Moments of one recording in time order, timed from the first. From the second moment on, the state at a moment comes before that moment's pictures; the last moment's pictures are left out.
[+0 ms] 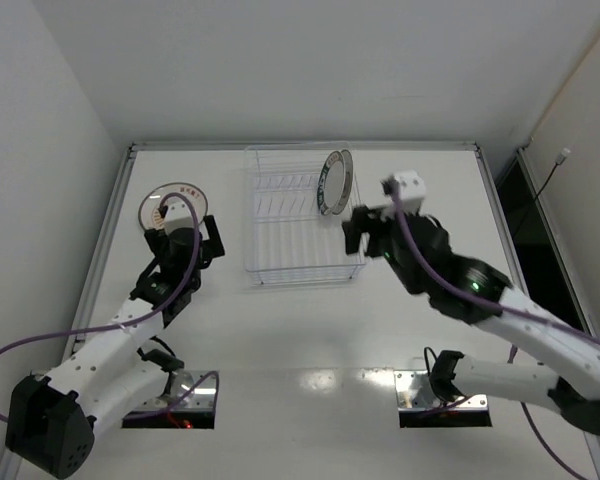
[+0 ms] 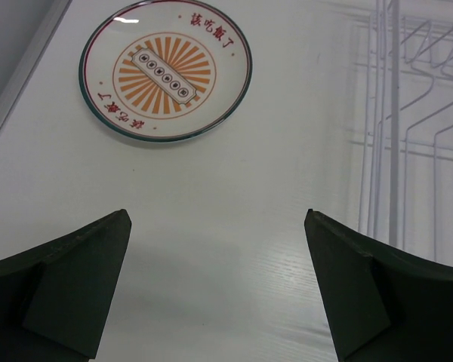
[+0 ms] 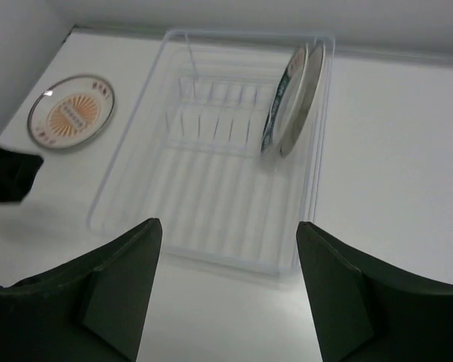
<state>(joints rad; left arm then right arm) -0.40 0.87 0.56 -0.09 -0.61 -0.31 0.95 1.10 1.21 -0.42 0.68 0.29</state>
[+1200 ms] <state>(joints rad) -0.20 2.11 1.34 -0.19 -0.78 -0.15 0.99 0.26 0.80 -0.91 0.27 0.84</state>
